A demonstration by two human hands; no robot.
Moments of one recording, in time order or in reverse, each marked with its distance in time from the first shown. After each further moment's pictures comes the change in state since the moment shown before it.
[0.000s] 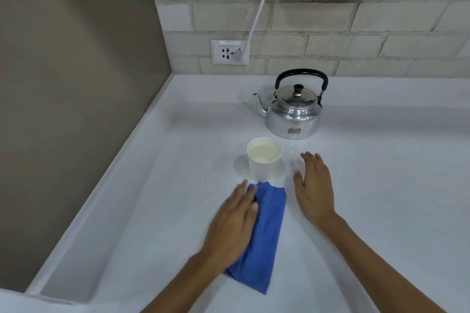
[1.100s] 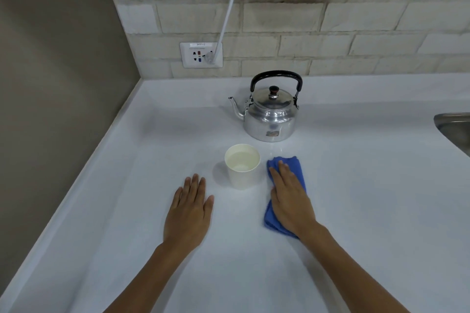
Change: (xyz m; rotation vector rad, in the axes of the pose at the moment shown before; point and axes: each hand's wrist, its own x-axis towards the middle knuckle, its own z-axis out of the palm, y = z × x) left_hand 0.044 -0.072 0.005 0.466 -0.047 -0.135; right_hand -0.012 0.009 0.012 -0.210 -0.155 -0.186
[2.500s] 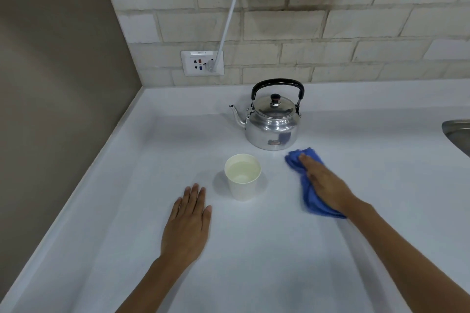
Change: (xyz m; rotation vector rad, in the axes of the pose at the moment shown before) left_hand 0.003 -0.001 0.003 -0.036 0.023 -0.004; right_hand 0.050 0.110 -0.031 -0.030 -0.080 -0.214
